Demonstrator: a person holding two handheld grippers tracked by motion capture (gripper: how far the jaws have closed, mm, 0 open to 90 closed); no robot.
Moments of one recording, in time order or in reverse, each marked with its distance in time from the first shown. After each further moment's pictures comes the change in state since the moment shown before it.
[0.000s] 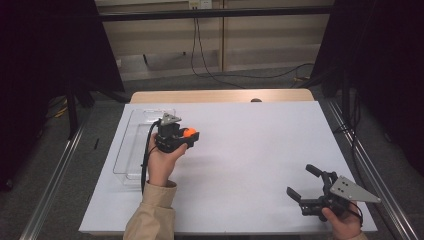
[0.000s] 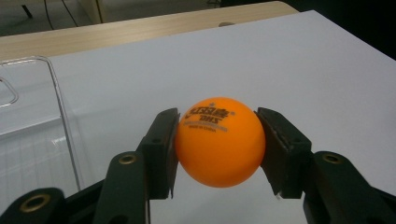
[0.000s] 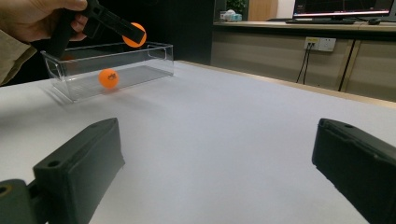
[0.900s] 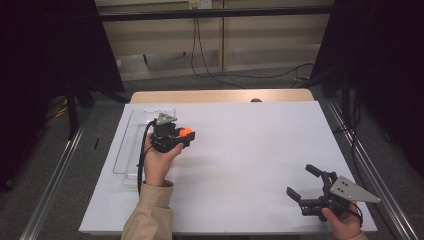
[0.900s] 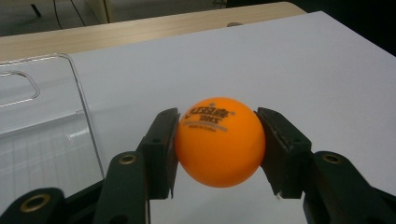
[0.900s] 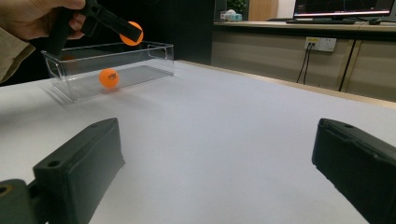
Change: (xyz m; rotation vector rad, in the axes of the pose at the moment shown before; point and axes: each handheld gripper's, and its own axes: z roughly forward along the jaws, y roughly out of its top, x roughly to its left) left arm 0.007 -0.001 -0.006 -0.004 0.020 -0.015; right arm 0.000 0.000 0.000 0.002 0.001 -0.002
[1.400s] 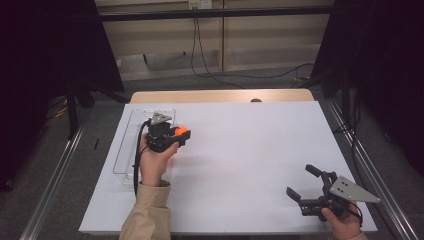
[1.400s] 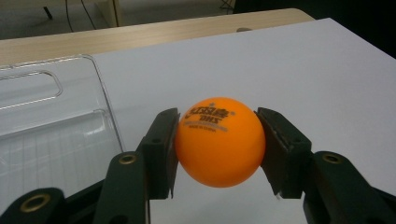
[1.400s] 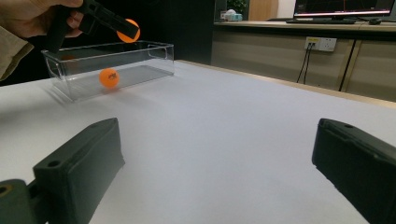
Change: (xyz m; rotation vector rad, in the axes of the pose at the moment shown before) left arm 0.008 -0.001 -0.007 -0.019 0.026 -0.019; right arm 0.000 0.000 0.000 0.000 0.001 0.000
